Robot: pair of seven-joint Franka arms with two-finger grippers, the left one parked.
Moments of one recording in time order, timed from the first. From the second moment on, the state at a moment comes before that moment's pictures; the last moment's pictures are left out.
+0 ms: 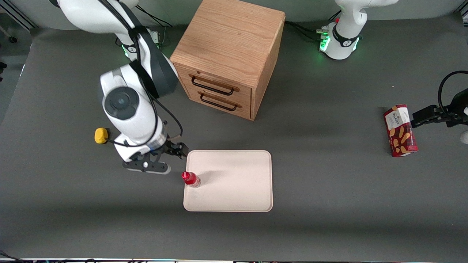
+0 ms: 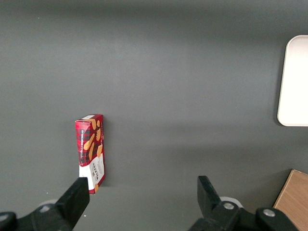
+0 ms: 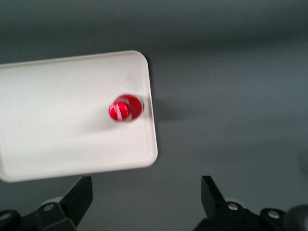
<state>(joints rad) 0.46 0.45 -0.02 -1.33 -0.06 1.78 0.60</state>
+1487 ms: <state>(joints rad) -0.07 0.10 0.21 -1.43 -0.06 1.47 0.21</state>
